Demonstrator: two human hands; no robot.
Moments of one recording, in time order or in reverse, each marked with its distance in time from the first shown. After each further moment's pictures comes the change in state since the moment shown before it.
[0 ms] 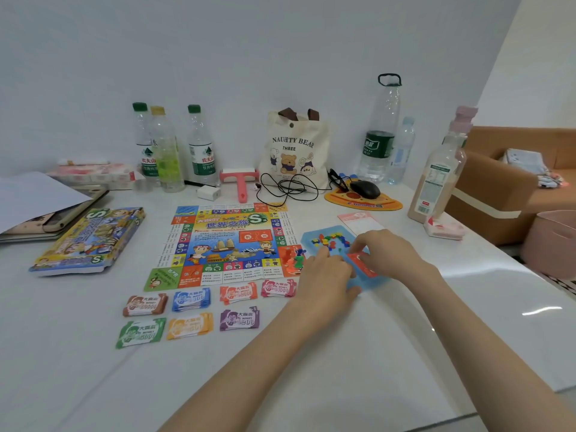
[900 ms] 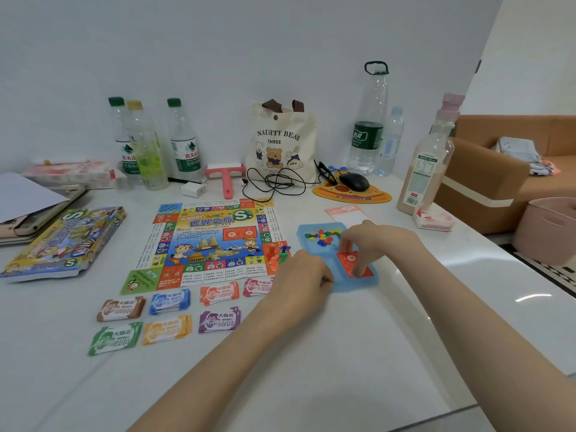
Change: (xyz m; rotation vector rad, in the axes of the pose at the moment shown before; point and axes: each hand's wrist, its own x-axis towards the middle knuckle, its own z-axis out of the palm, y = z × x) left_hand 0.002 -0.009 0.009 -0.107 0.027 -0.044; right_hand 0.023 0.009 -0.019 -0.185 -0.378 -0.073
